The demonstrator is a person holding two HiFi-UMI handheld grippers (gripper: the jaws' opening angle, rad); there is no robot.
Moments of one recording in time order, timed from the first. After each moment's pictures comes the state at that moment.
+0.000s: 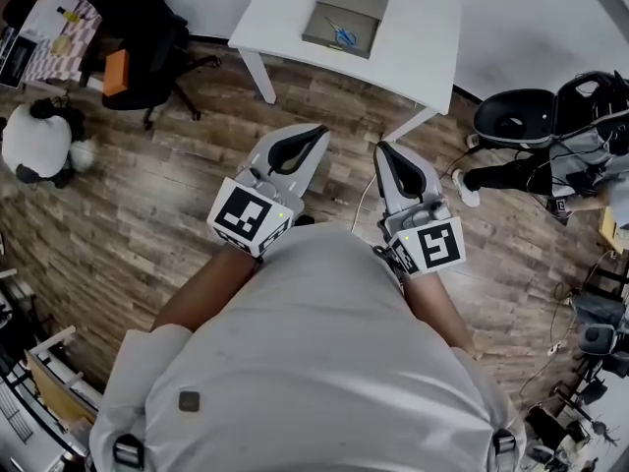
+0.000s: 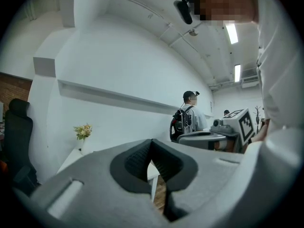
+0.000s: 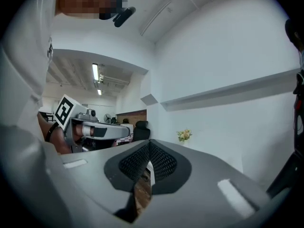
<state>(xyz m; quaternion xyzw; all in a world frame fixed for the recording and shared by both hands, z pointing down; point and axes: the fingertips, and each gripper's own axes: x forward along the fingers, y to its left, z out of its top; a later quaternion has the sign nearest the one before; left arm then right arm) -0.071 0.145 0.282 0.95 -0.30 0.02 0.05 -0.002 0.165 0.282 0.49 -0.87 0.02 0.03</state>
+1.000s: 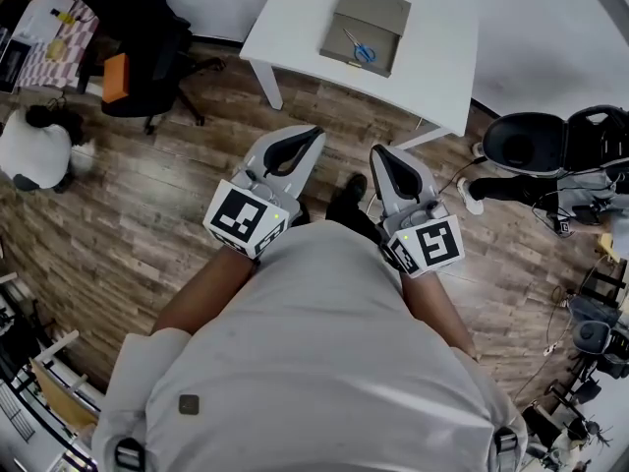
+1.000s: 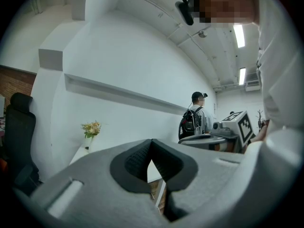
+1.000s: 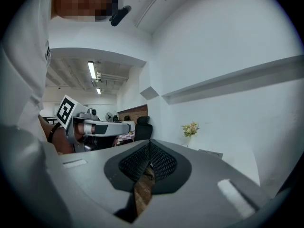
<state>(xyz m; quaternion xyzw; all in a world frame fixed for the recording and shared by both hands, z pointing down) -0.127 0.058 0.294 0.95 -0.30 0.02 0.07 -0.055 0.079 0.302 0.47 -0.88 0.05 0.05</state>
